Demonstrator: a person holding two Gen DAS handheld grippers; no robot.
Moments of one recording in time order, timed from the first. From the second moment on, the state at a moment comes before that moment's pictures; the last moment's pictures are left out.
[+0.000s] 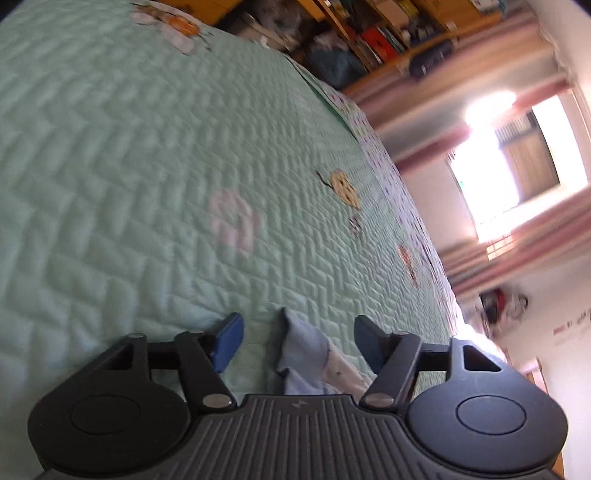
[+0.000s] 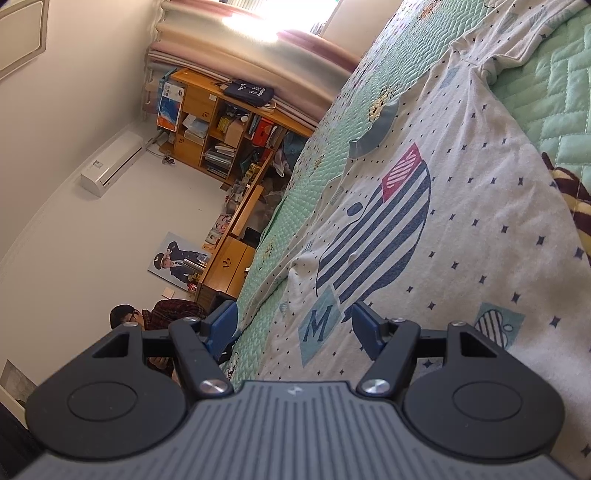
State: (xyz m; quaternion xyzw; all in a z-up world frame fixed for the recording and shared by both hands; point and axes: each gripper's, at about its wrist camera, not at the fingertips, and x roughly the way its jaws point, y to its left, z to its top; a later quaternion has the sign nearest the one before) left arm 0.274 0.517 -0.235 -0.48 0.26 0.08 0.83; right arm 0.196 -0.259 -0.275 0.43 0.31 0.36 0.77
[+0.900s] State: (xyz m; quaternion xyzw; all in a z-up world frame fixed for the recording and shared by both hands) left arm 0.291 0.499 -0.186 -0.34 0.24 0.13 0.90; right arm 0.198 -0.255 -0.275 0.42 0.32 0.36 0.77
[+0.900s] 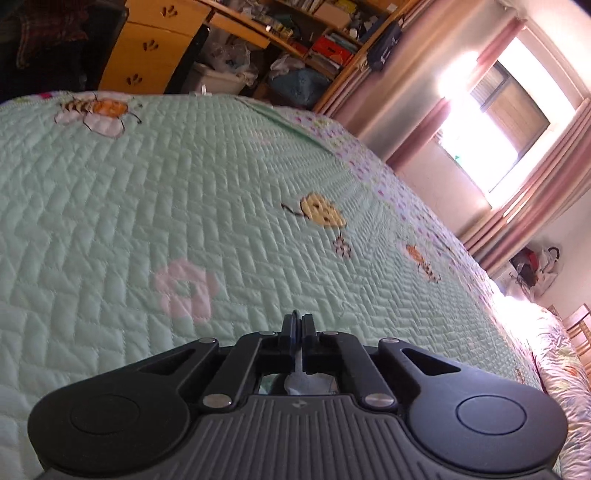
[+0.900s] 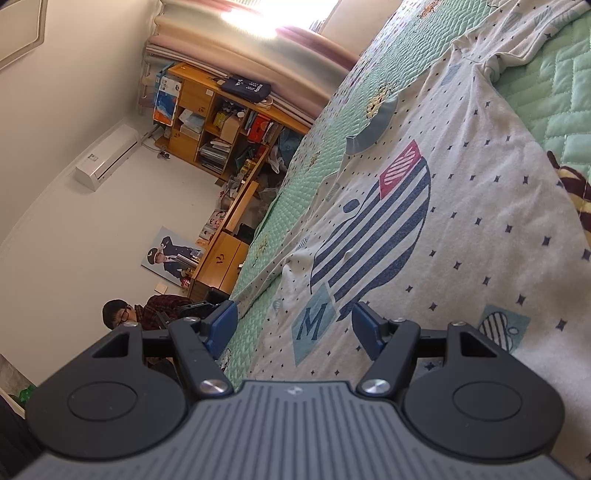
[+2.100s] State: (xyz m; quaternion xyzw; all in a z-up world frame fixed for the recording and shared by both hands) left arm 0.498 0.229 -0.211 -0.13 0.45 -0.17 0.86; right arm 0.198 -0.255 -0.269 0.45 0.30 0.41 0.74
